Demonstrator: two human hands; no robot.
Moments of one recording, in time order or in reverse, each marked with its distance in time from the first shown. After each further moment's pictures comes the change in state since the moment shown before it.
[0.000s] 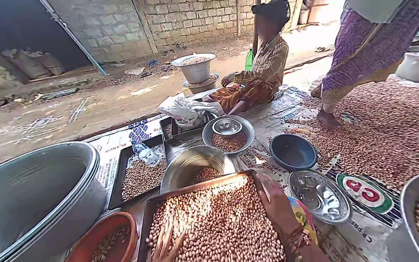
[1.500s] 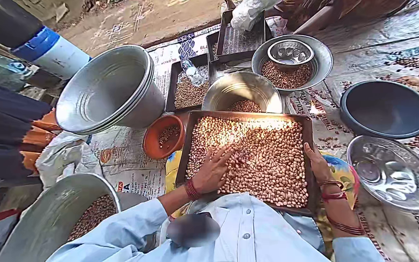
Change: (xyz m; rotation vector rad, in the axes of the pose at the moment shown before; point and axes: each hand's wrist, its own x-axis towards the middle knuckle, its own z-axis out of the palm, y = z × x) left_hand 0.017 0.059 0.023 0.105 0.075 0.214; right_hand -0.015 0.023 0.015 0.659 -0.358 0.560
